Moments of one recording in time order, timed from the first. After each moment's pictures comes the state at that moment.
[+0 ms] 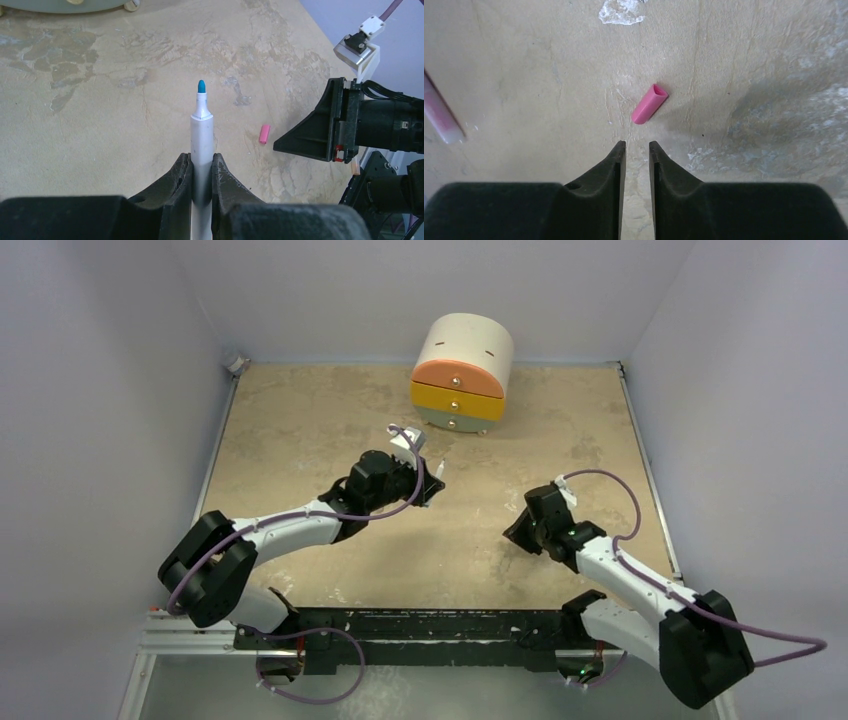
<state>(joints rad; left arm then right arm) -0.74 1.44 0.73 0.42 0.15 -0.40 0.46 0.98 0.43 -0.38 0.15 1.02</state>
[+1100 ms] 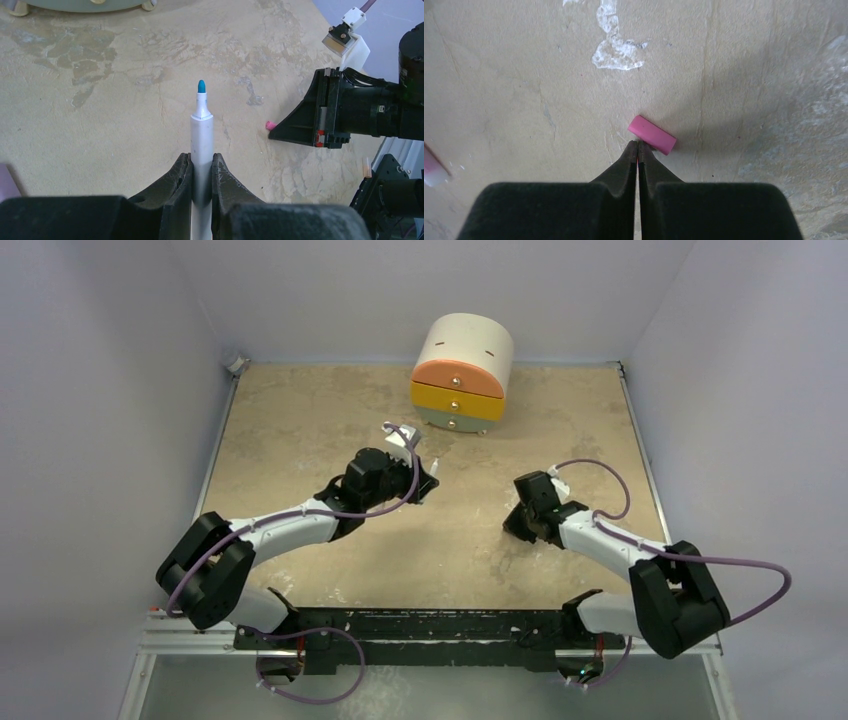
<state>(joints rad) -0.71 1.43 0.72 0.39 0.15 -0.39 0.44 1.26 0.53 -0.31 0.17 1.02</state>
